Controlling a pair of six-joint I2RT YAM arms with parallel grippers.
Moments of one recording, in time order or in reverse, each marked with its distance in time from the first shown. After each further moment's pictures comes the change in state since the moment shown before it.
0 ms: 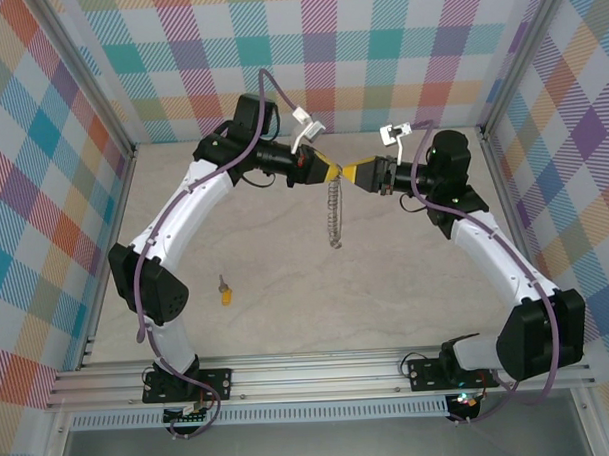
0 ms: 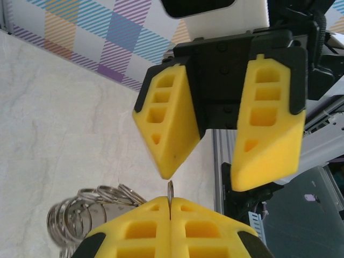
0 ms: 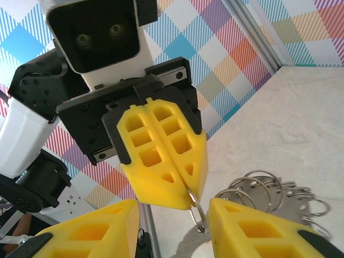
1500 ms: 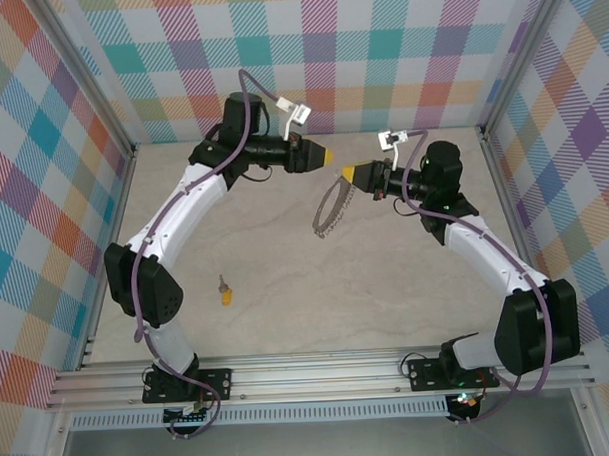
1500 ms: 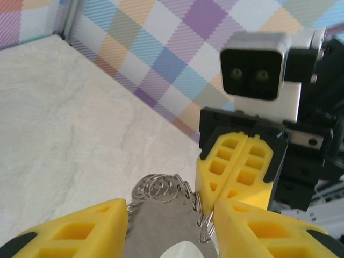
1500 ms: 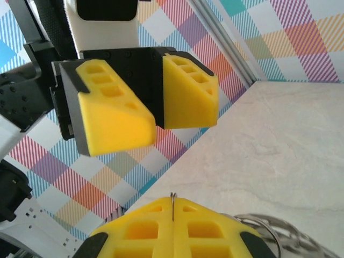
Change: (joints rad) left arm 0.055 -0.041 -0.151 0.325 -0.116 -0.377; right arm 0.019 0.027 -0.113 0.198 0.115 0.005
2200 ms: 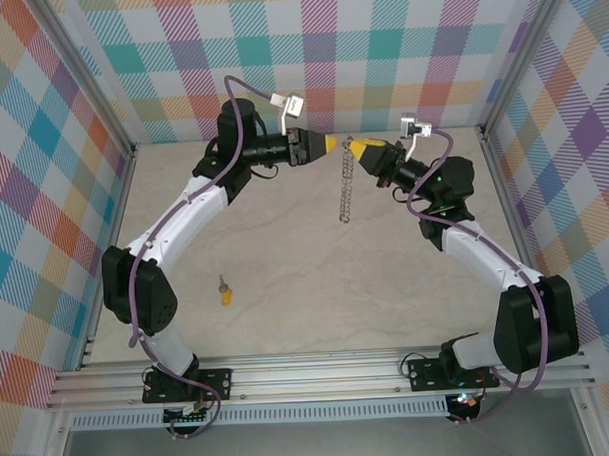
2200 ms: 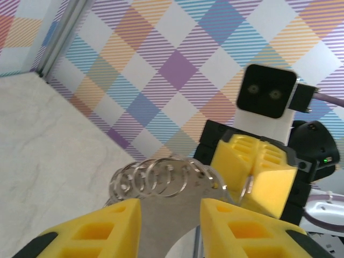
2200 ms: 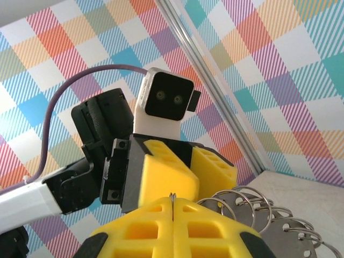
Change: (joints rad) left arm -0.021 -0.051 -0.169 0.445 0.017 -0.338; right arm 0.000 0.015 -0.064 0.536 0.156 0.233
